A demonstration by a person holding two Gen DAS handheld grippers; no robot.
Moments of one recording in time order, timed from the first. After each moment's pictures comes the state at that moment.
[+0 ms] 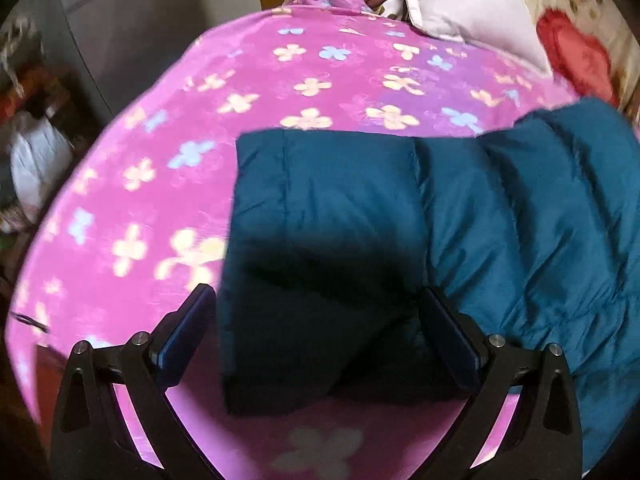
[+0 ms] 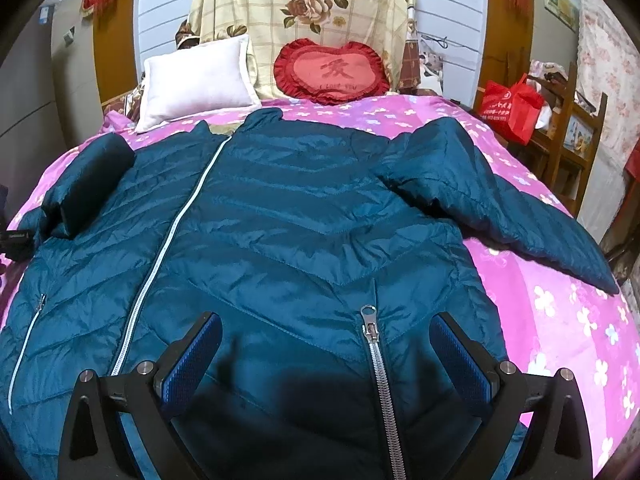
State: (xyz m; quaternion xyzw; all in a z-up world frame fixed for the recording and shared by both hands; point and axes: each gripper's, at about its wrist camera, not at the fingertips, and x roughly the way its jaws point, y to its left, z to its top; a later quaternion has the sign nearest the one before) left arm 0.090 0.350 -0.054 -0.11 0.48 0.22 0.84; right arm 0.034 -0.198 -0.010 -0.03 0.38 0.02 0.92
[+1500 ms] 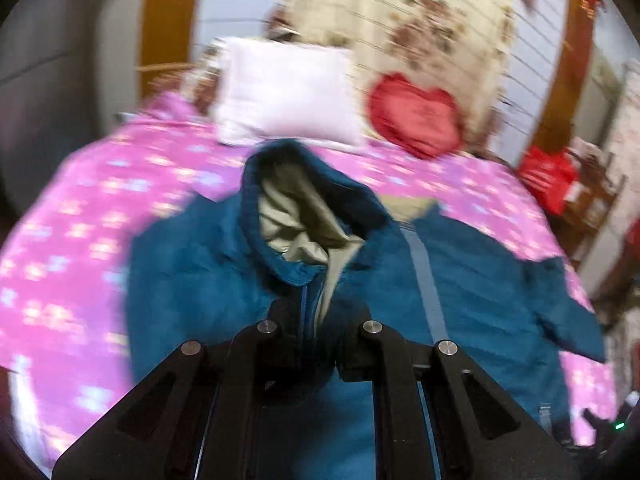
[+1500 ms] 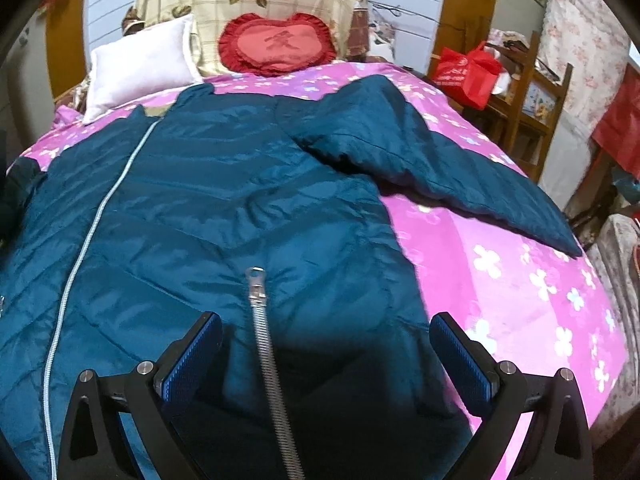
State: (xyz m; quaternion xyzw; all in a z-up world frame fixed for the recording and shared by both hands) left arm 0.107 0.130 0.082 -0.12 0.35 0.01 0.93; right arm 0.030 -0.258 -0.017 -0.03 0.42 -0.07 0.90
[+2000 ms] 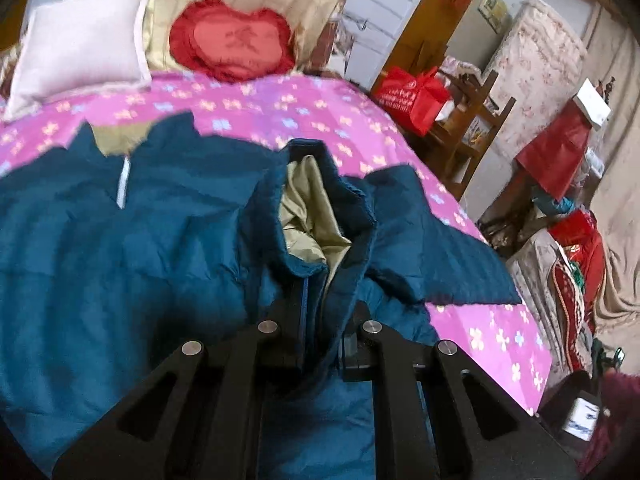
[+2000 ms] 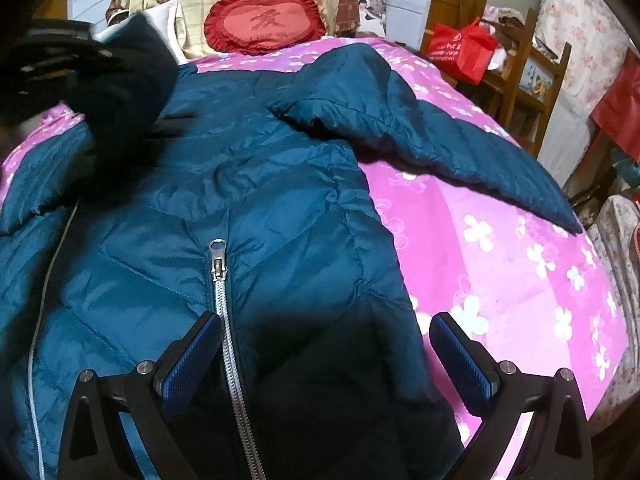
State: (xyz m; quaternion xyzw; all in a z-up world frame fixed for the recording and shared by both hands) left arm 0.184 -0.109 0.034 -0.12 0.41 -0.23 0.87; right arm 0.031 -0.277 -0.029 -0.01 0.47 -0.06 0.88
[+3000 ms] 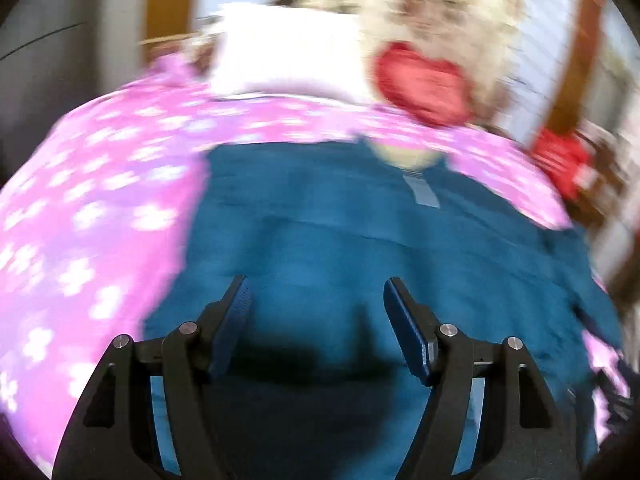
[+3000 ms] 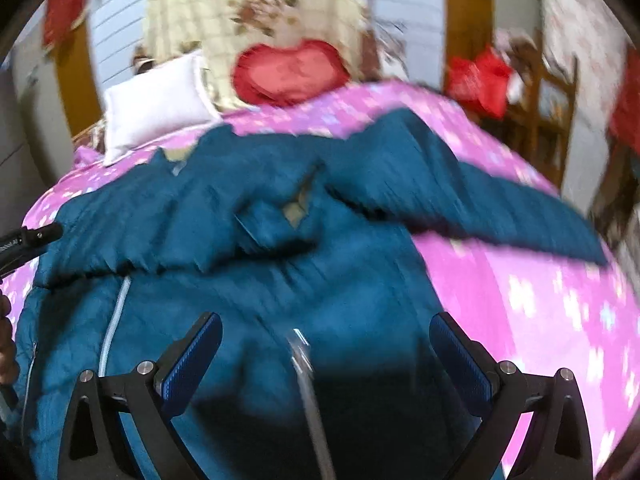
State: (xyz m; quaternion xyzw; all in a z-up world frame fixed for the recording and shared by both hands) left arm 0.109 0.123 0.016 -0.13 0.37 0.07 0.92; right arm 0.070 -0.227 0.015 -0.01 0.36 -0.01 0.93
